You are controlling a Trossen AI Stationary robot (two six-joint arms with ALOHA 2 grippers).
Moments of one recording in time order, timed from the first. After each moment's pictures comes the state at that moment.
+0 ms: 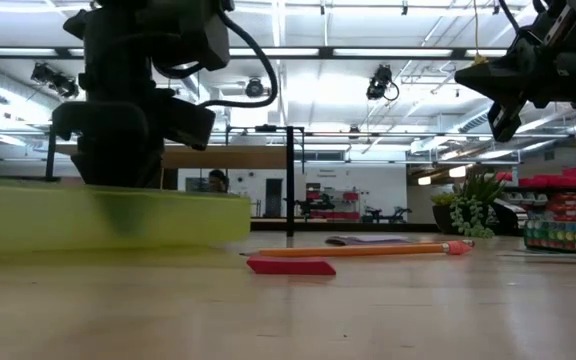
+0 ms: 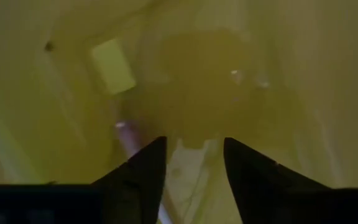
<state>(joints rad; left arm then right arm) -0.23 1.72 0.97 -0.64 -0.05 -0.54 0.04 0.24 0.01 0.32 0.16 0.47</state>
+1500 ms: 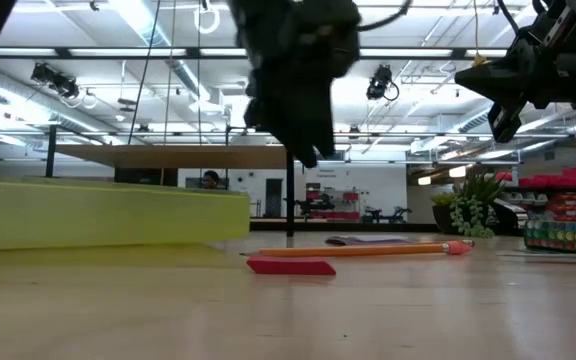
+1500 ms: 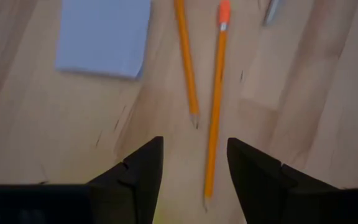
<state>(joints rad) -0.16 2.02 1.63 -0.73 -0.07 -0.50 0.04 0.24 0.01 0.31 0.16 0.47</state>
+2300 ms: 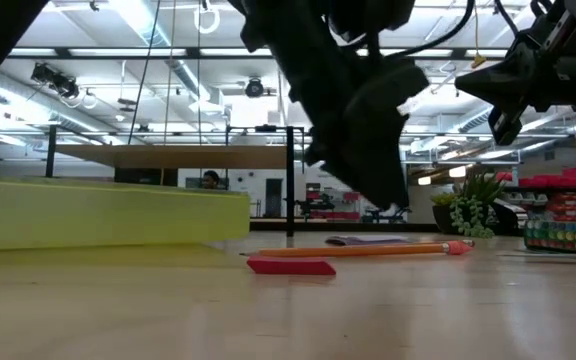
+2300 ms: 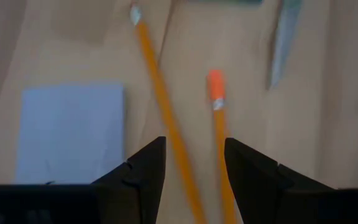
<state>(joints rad) -0.15 2.21 1.69 -0.46 -0.15 -0.30 0.04 0.24 0.01 0.29 0.16 0.47</state>
